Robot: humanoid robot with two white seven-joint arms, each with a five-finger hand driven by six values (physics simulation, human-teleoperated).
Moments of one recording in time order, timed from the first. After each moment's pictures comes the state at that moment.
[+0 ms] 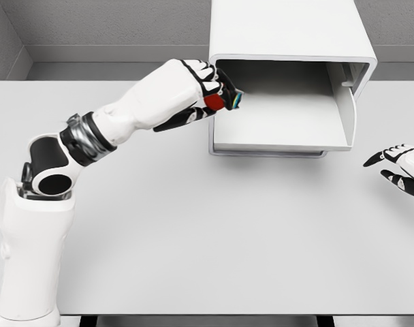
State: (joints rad) left arm -0.41 0.08 -0.11 -1.80 -0.61 -0.61 -0.61; right arm 0.11 -0.79 -0.09 -1.52 0.38 -0.61 0.21
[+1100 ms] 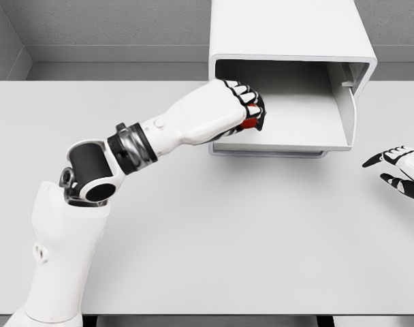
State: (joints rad) left arm -0.42 0.00 -0.23 -1.80 -0.88 -0.61 -0.61; right arm 0.12 -0.79 -0.09 -1.52 0.38 -0.61 0.20
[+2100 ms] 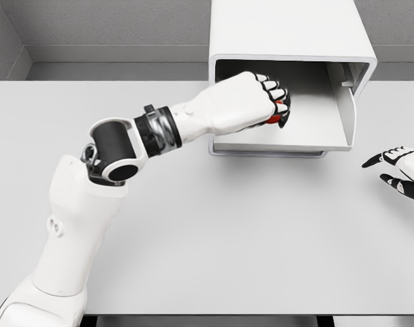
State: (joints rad) left arm -0.55 0.00 -0.34 -1.70 -0.91 -0.61 -0.61; right arm 0.12 -0.79 -0.09 -1.52 0.38 -0.61 0.20
